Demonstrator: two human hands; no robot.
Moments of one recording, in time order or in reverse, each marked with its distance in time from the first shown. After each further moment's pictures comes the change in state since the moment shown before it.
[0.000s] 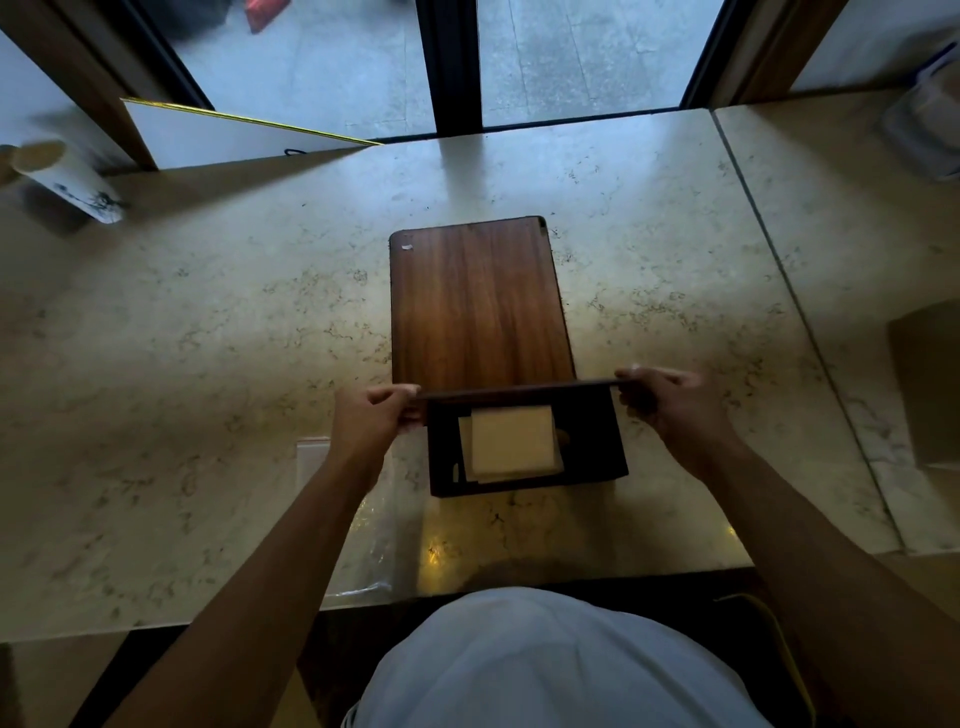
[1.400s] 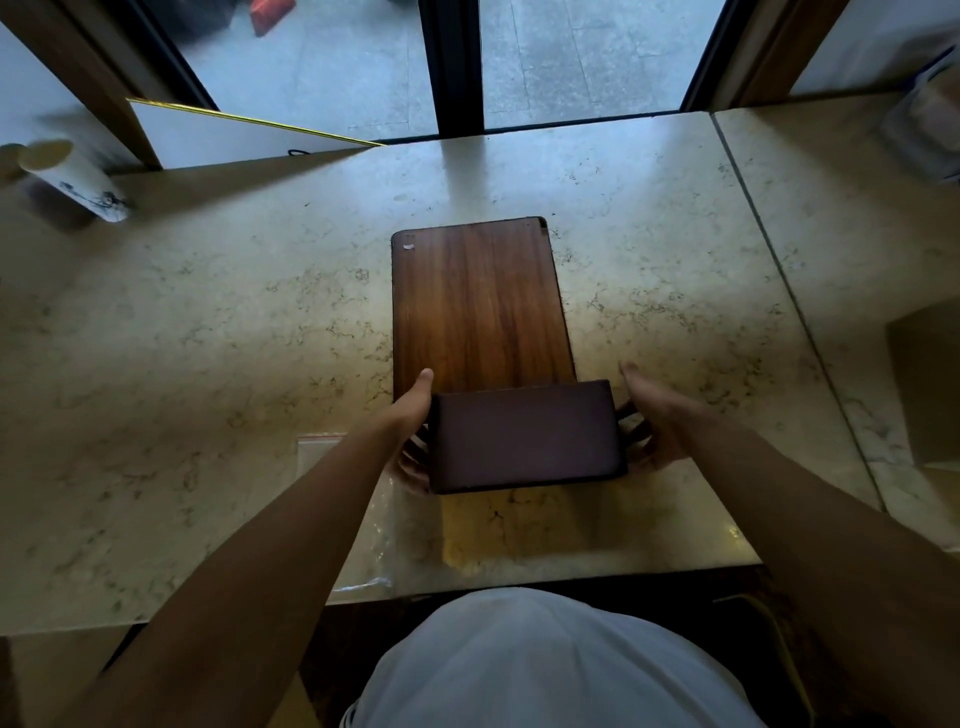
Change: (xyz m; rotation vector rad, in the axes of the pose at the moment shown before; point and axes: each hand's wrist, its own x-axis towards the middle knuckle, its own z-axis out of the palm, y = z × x) left_hand 0.017 0.010 0.029 0.417 -0.287 -0.736; right_hand 0.026 -0.003 0.011 -0.453 -0.160 0.697
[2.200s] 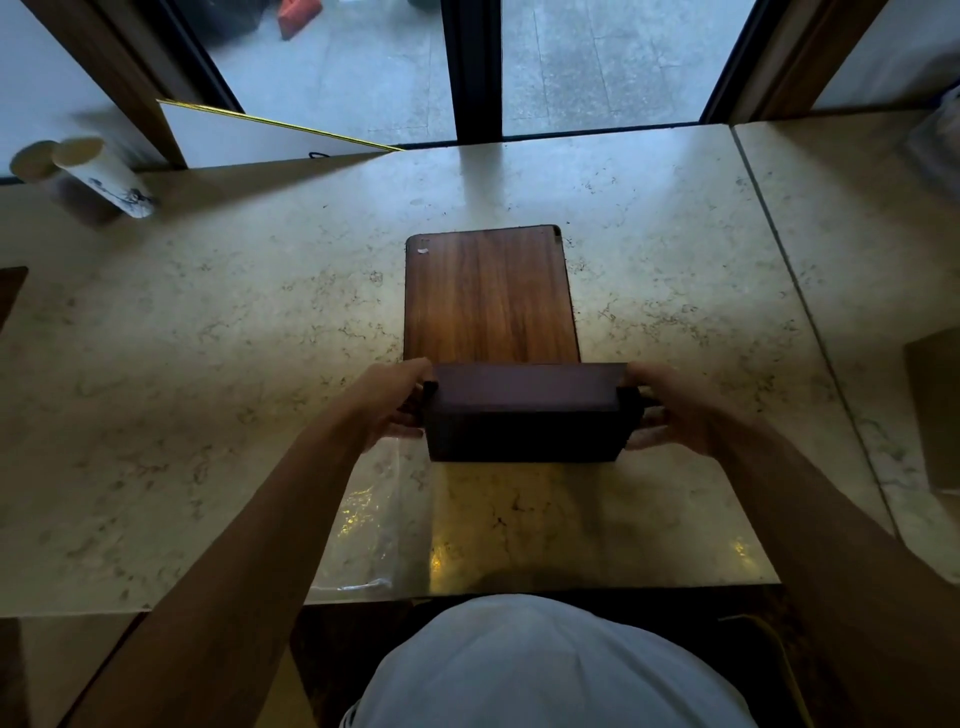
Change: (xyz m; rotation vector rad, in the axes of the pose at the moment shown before) left_hand -0.034 0.010 -0.031 -0.148 0.089 0.433; right_hand -0.018 -0.011 -0.014 0.080 -0.017 -0.423
